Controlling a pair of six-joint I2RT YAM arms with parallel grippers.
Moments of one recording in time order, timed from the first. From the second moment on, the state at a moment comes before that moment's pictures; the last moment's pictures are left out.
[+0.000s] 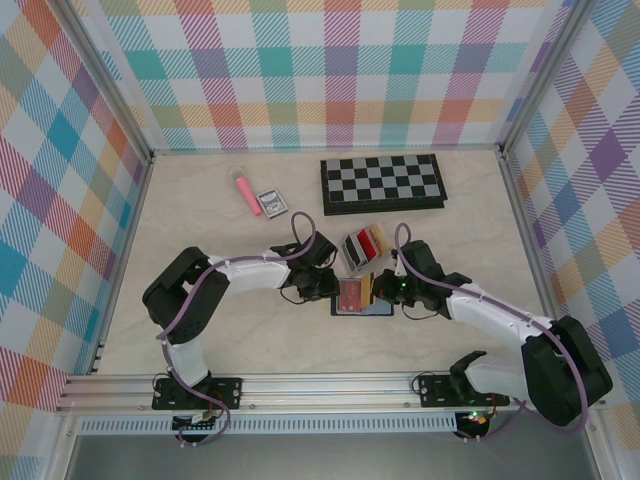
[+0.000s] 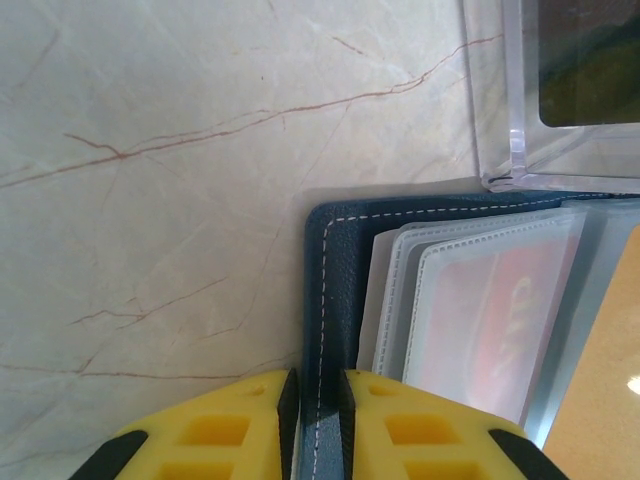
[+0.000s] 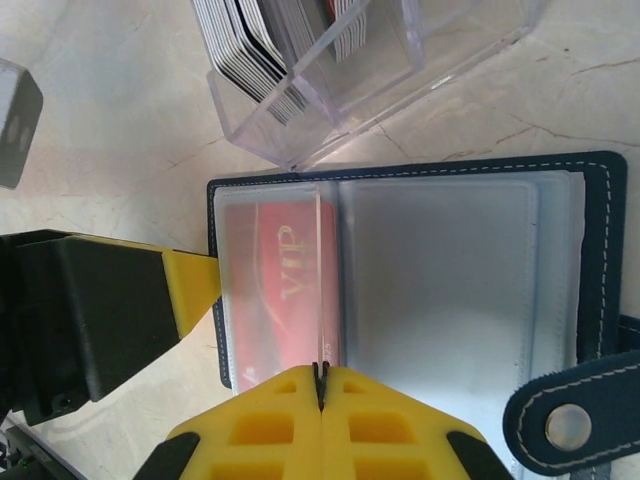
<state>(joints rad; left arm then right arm) -0.80 1.81 1.03 -0.35 0.22 -0.89 0.54 1.19 0.53 -0.24 -0.31 0.79</state>
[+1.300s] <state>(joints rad) -0.80 1.82 1.03 -0.36 0.22 -0.89 0.53 1.26 0.49 -0.17 -0.35 0.79</state>
